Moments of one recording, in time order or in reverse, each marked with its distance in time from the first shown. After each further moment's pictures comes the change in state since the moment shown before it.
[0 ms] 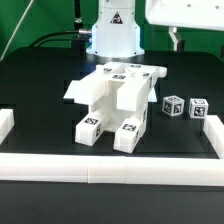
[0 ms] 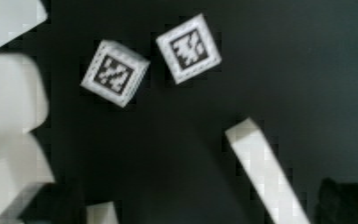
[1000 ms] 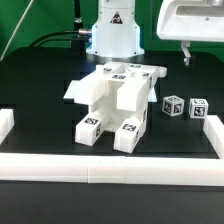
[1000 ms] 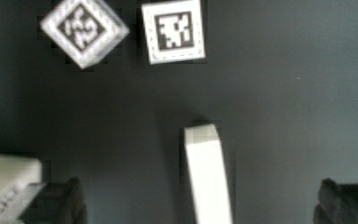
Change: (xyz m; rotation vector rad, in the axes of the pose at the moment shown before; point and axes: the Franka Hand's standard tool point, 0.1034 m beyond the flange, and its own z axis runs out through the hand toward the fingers) arm -0.003 -0.033 0.034 -0.023 0.097 -0.443
